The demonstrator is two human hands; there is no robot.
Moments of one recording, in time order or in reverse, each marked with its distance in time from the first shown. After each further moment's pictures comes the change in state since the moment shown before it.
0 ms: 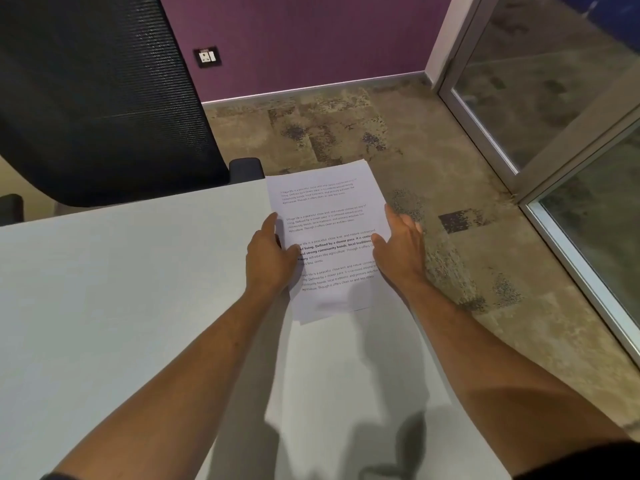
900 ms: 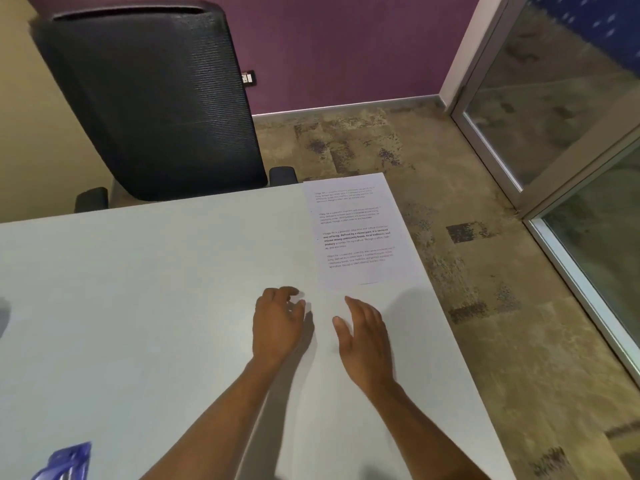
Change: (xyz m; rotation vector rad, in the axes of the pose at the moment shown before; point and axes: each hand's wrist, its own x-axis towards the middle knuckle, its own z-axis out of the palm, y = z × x) left_hand -0.162 -0.043 -0.063 0.115 0.050 0.026; right_hand -0.226 -0.061 0.000 0.035 -0.197 -0.030
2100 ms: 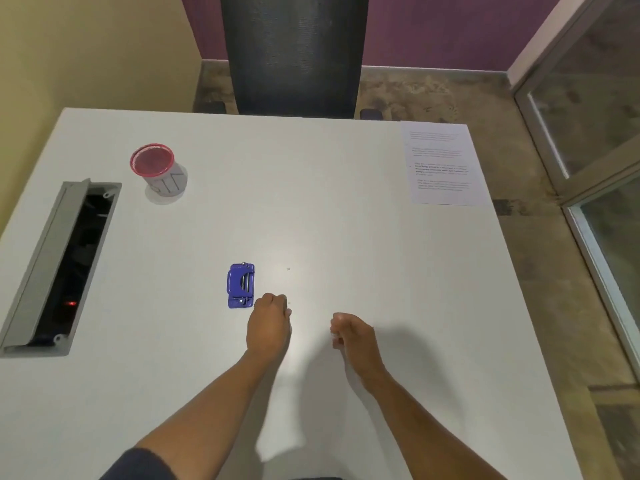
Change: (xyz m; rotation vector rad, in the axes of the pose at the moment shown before) left_hand -0.245 -0.183 -0.171 0.283 -0.140 -0.180; right_hand -0.281 -0.130 0.086 0.772 -0.360 0.412
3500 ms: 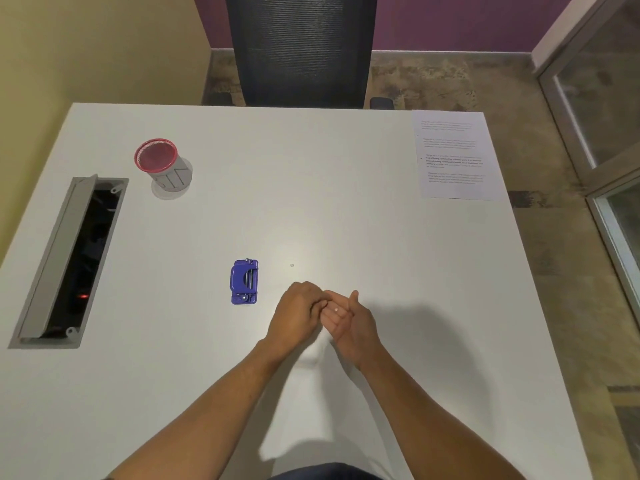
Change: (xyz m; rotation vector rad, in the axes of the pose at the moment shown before) left_hand 0.004 0.041 -0.015 -0.262 -0.009 0.416; right_hand 0.031 -0.021 0.013 0.757 -0.154 0.352
